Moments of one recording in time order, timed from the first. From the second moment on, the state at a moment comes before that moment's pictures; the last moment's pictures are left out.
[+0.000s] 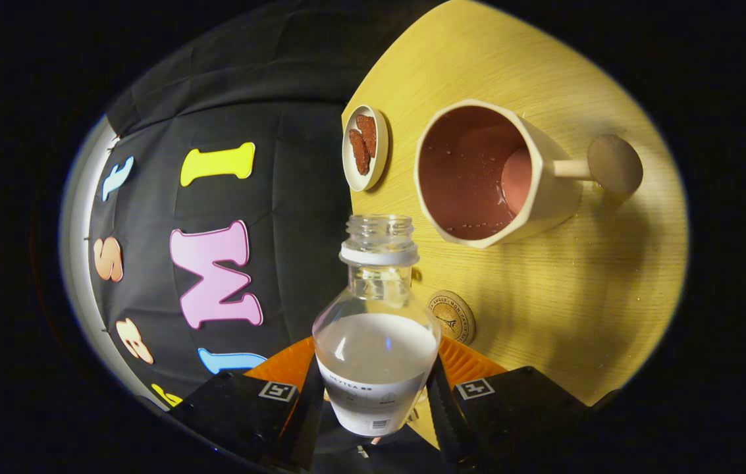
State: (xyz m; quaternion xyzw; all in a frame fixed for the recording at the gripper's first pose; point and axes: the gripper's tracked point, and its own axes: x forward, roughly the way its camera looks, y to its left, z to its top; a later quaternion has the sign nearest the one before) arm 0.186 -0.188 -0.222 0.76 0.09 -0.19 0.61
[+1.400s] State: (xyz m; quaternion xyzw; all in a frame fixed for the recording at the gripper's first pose) arm 0.188 -0.202 -0.198 0.89 0.07 -0.20 0.41
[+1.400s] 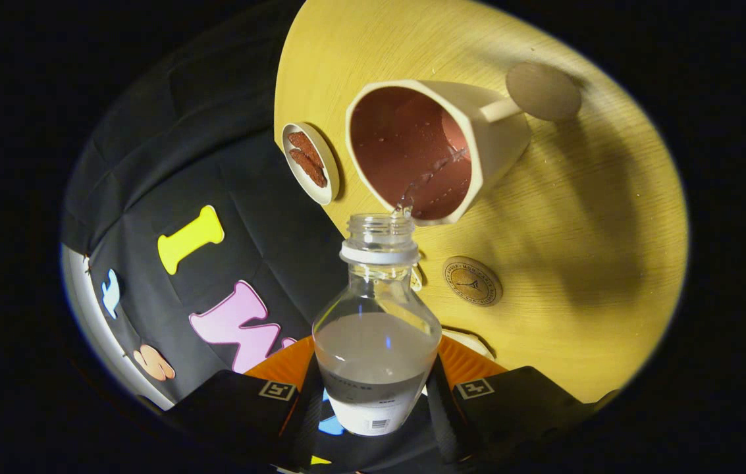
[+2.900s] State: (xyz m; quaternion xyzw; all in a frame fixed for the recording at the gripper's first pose) arm 0.178 -0.239 -0.175 0.95 0.01 -0.21 0.23
